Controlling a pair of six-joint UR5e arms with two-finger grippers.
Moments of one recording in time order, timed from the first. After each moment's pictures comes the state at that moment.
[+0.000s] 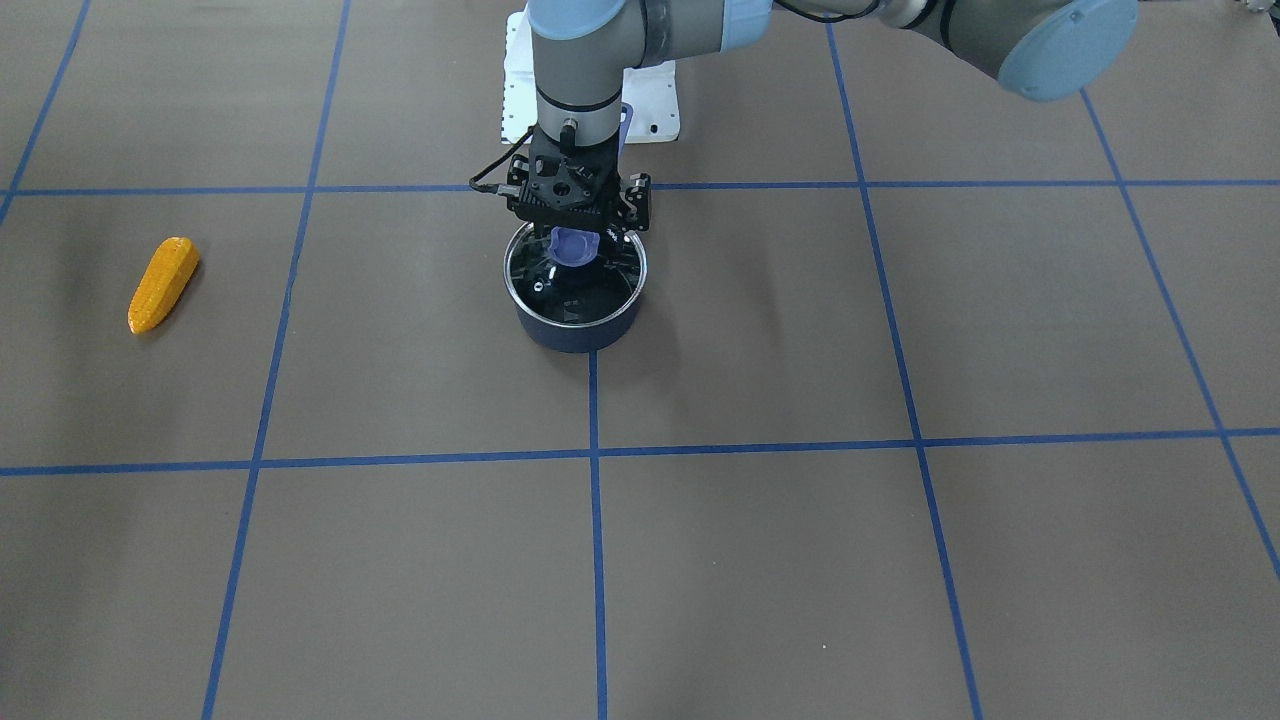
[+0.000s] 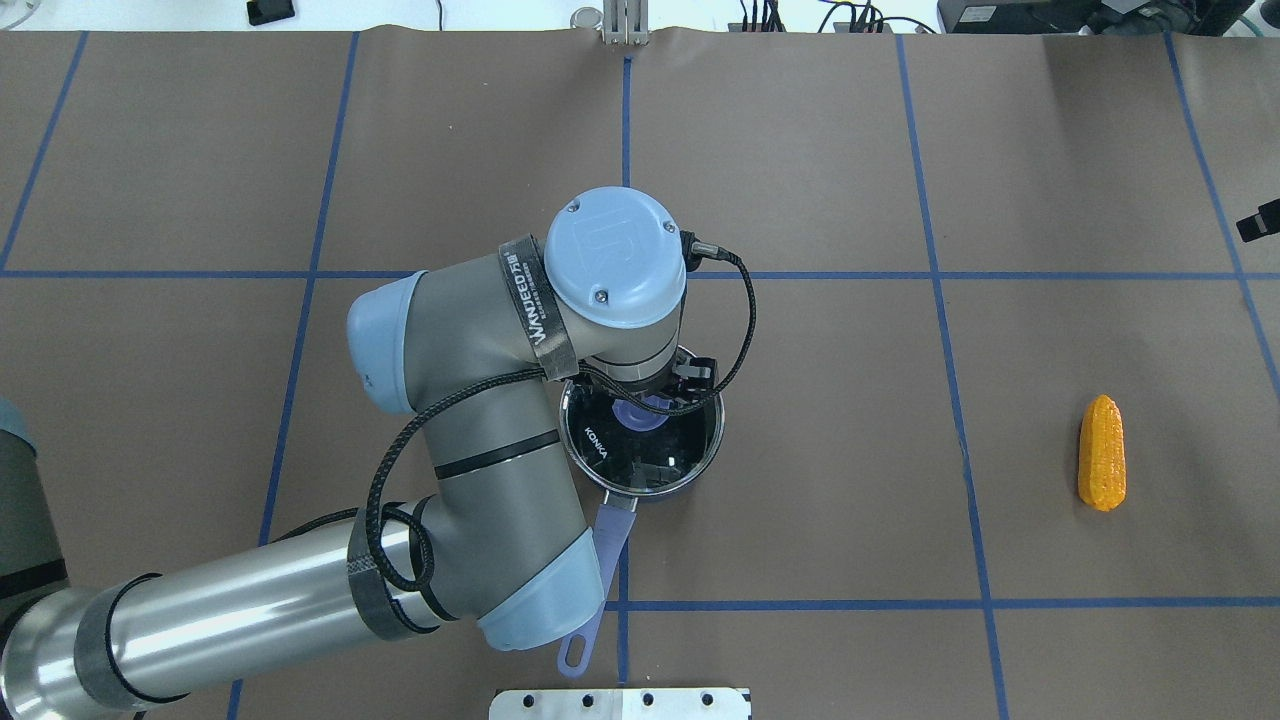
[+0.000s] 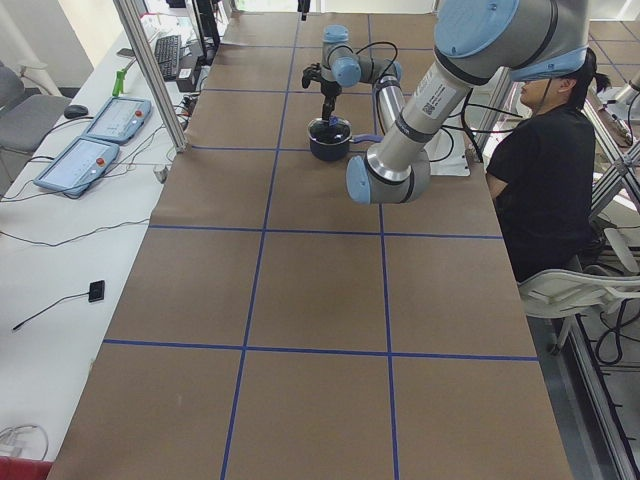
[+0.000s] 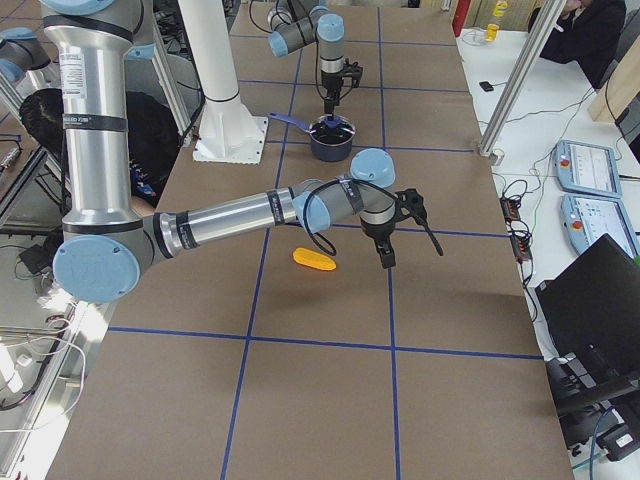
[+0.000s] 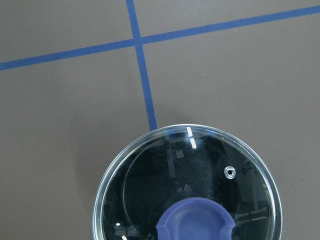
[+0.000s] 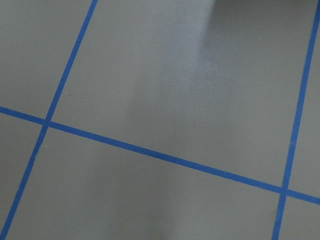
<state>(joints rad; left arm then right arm) -0.45 -2.49 -1.63 -1.41 -1.83 -1.08 1.35 -1.56 1.83 -1.36 2.30 0.21</state>
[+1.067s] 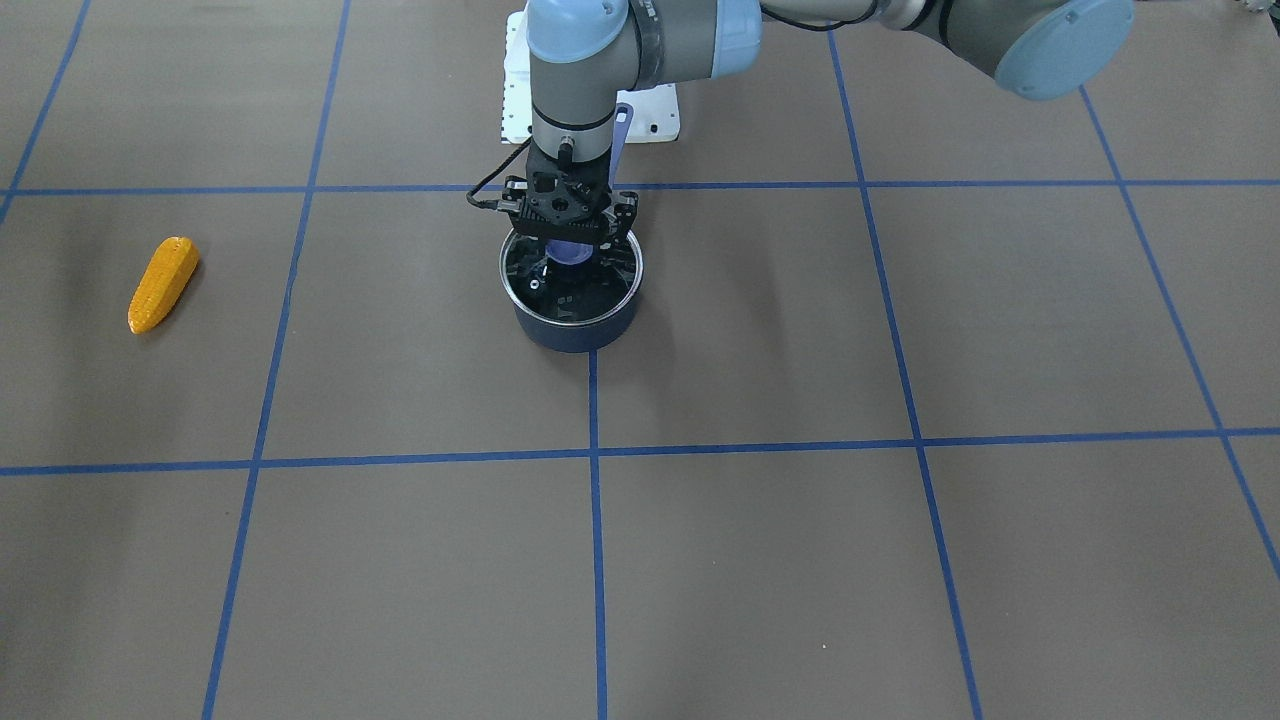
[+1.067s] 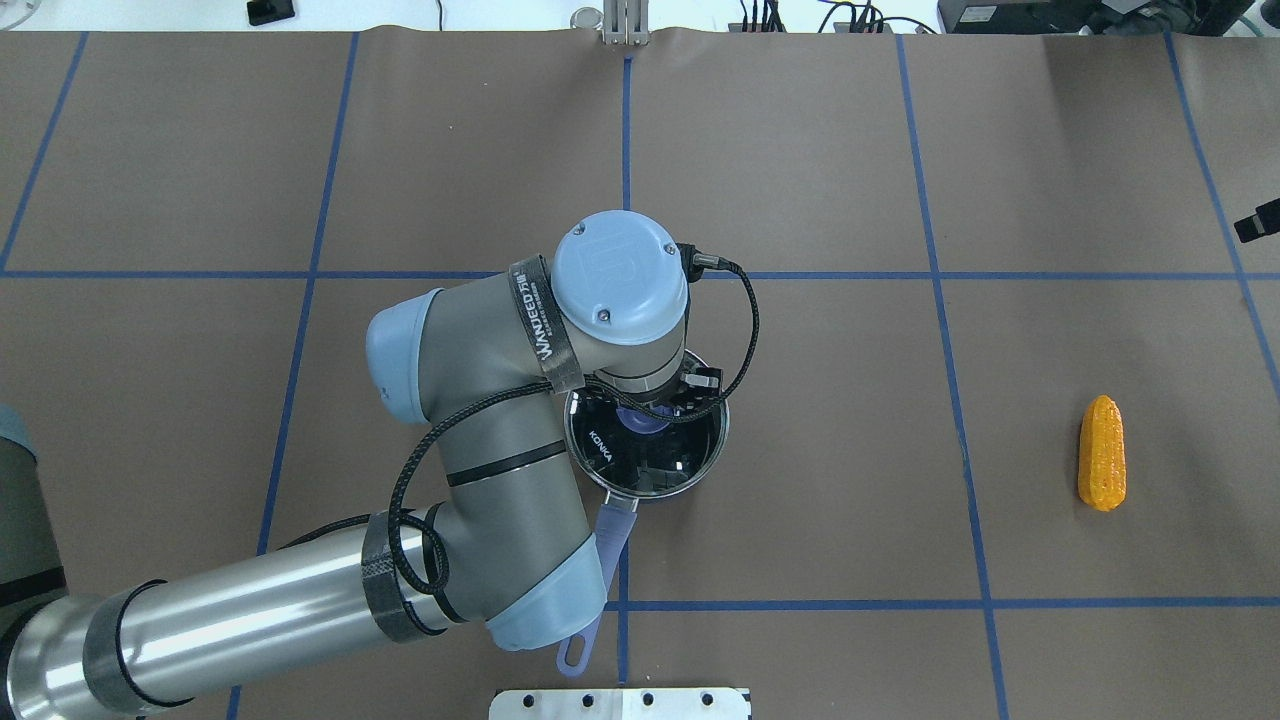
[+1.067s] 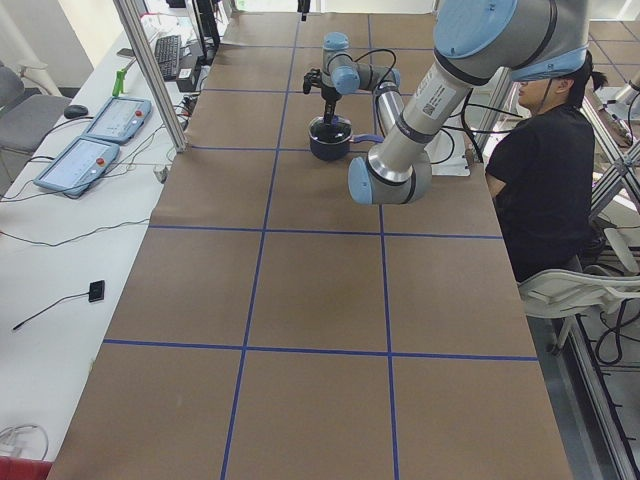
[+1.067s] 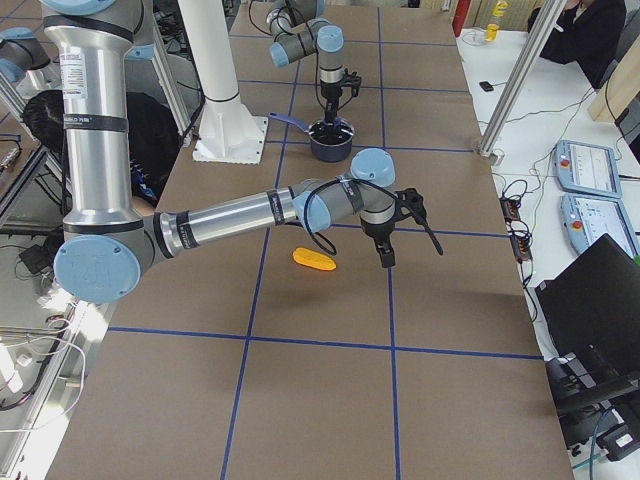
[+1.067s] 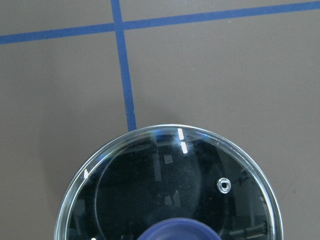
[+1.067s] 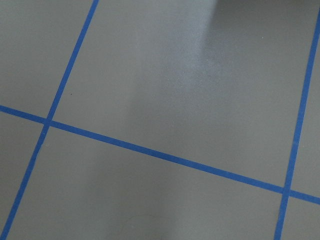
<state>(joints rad) -0.44 -2.48 -1.61 -1.47 -1.83 -1.14 1.35 -1.56 1.83 -1.36 2.30 0.21</state>
